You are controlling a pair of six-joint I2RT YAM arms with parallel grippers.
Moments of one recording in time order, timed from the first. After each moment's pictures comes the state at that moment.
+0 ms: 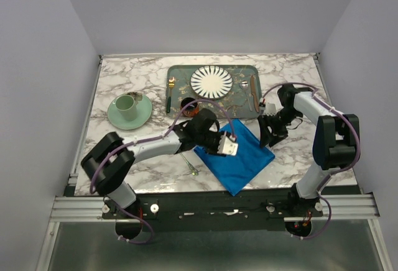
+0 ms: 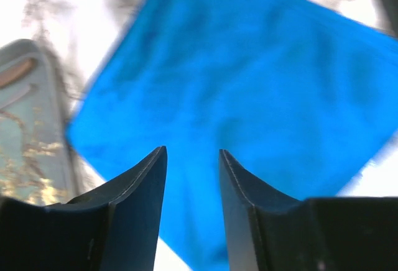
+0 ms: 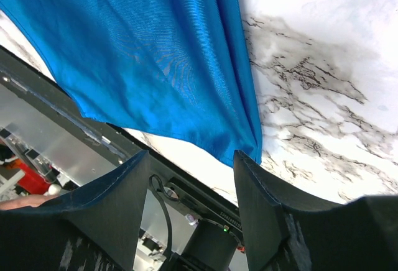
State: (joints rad) left arm -0.88 1.61 0.93 -0.03 0.57 0.84; right arm 0.07 1.74 1.17 -1.13 -0.49 -0.32
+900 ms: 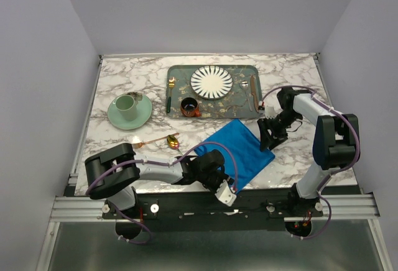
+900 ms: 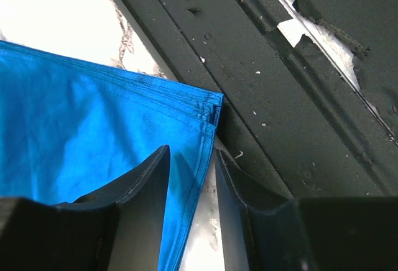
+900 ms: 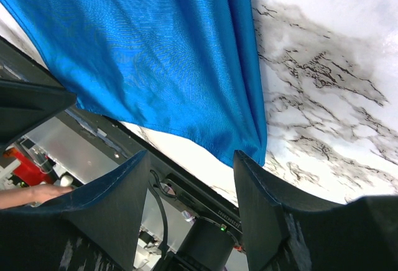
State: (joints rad) left arm -1.23 1.56 0.65 0.14 0.48 0.92; right arm 0.07 1.74 1.14 -1.13 -0.51 -0.36
